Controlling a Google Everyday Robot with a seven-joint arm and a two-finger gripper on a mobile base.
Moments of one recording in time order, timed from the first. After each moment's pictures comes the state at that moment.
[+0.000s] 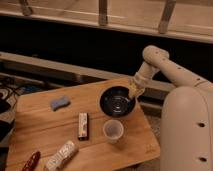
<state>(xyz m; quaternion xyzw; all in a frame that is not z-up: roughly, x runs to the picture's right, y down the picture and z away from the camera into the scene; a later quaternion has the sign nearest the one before) 0.161 0.049 0.811 -0.49 0.11 0.53 0.69</state>
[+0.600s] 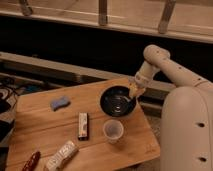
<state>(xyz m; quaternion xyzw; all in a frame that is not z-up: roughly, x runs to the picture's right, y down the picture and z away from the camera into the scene) 0.163 0.048 0.807 -0.49 0.11 0.53 0.68</state>
